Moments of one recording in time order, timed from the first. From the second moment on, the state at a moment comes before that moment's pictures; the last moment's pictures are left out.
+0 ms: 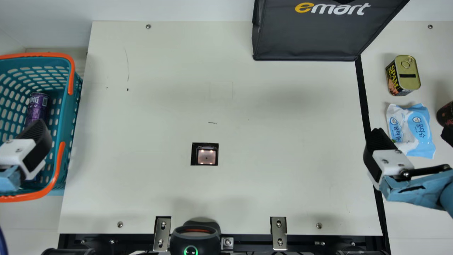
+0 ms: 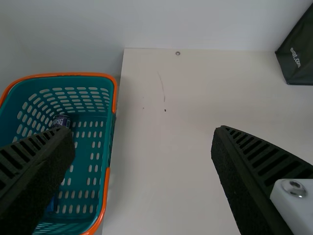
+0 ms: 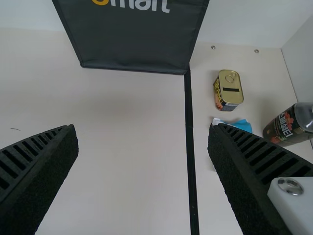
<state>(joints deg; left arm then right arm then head) -1.6 43.3 -68.9 -1.5 69.5 0.0 0.6 42.6 -69.8 -0.8 69.5 0.0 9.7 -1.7</state>
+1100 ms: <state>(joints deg) -1.5 43.4 -68.9 -1.5 69.4 0.0 0.6 42.6 -69.8 -0.8 69.5 0.0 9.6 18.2</state>
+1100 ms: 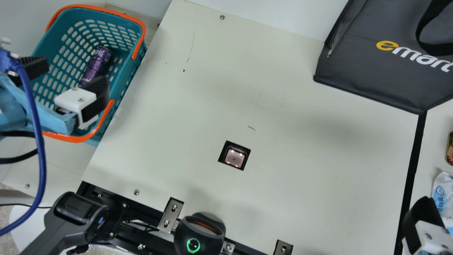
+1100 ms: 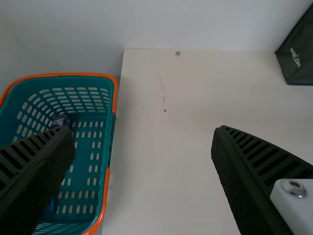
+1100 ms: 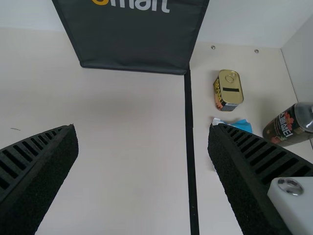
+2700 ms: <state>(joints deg) 38.1 70.0 -65.1 -13.5 54.0 24.7 0.6 42.6 -69.8 -0.9 69.5 0.0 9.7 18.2</state>
